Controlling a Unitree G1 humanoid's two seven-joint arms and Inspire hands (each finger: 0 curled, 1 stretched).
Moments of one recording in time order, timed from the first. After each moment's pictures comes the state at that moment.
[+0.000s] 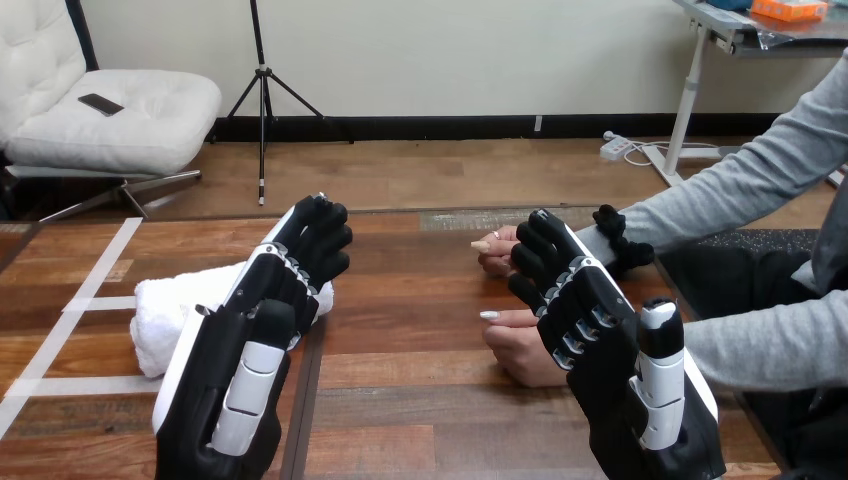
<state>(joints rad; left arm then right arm) 0.35 0.11 -0.06 -0.13 -0.31 -0.58 -0.37 0.33 -0.09 0.07 -0.18 0.36 -0.34 0.48</state>
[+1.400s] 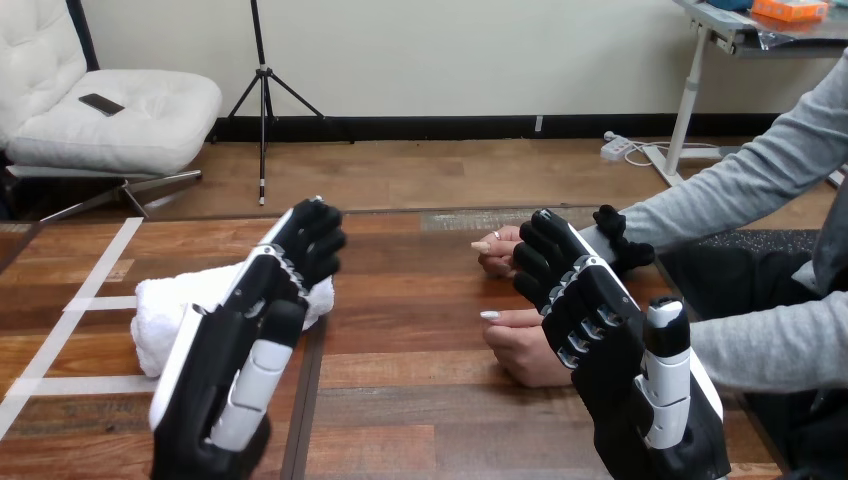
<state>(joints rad) 0.32 0.12 -0.02 -0.09 -0.23 -0.59 -0.33 0.33 -0.09 0.06 -0.18 0.36 -0.34 0.49</state>
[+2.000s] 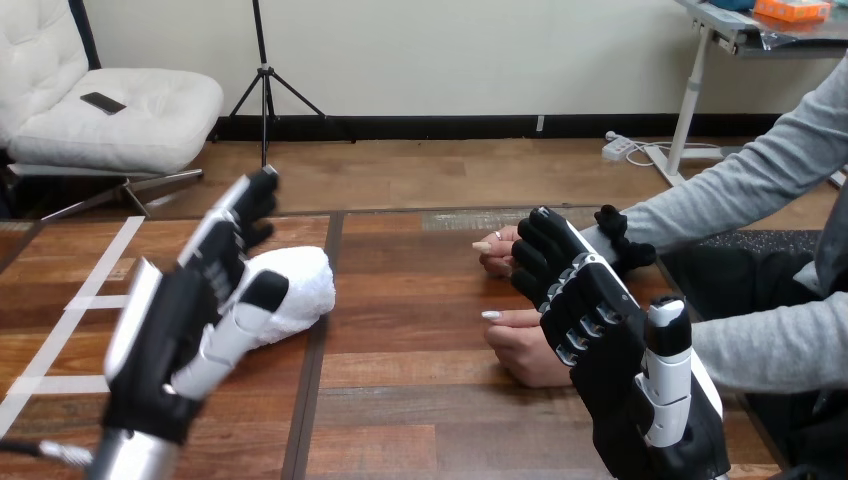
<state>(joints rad) 0.15 0.23 0.12 0.04 -0.11 -0.58 -0.28 0.33 -0.09 0.05 -0.17 0.37 -0.34 0.50</state>
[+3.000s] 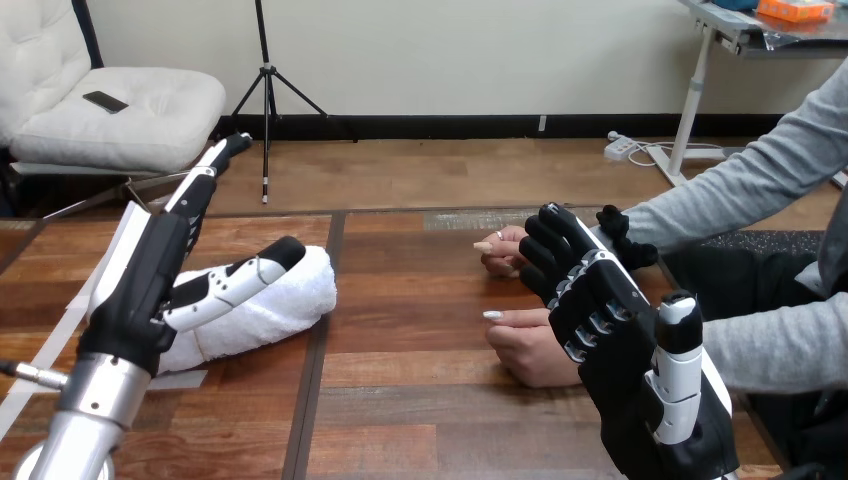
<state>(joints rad) -0.10 0.37 0.16 0.34 0.09 -0.59 -0.20 0.32 -0.09 0.03 -0.17 0.38 -0.34 0.51</state>
